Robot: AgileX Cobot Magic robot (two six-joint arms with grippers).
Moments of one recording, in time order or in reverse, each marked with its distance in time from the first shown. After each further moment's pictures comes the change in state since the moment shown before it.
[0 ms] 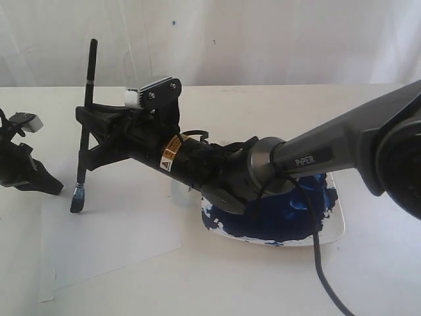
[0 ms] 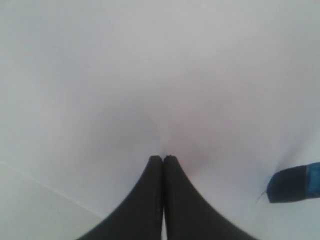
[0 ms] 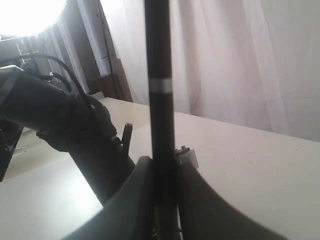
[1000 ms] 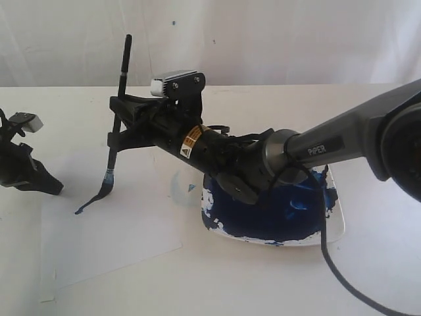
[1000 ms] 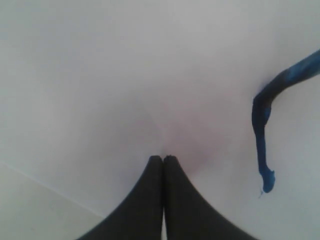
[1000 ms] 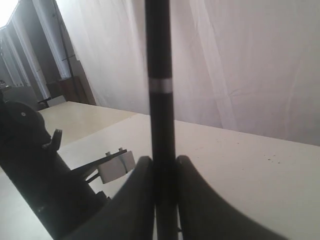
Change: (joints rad) left arm 0.000 0.000 0.000 0.000 0.000 0.000; right arm -0.073 0.007 0.000 0.056 0.043 -0.019
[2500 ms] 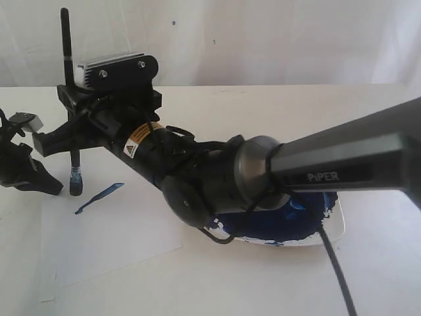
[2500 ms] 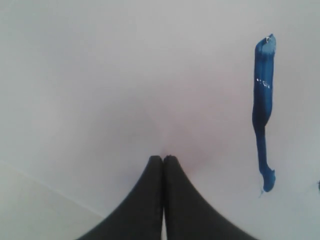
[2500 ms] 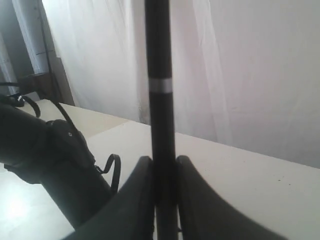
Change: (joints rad) left arm 0.000 0.000 0.000 0.004 0.000 0.000; right arm 0.244 -0.156 0.014 0.405 0.192 -0.360
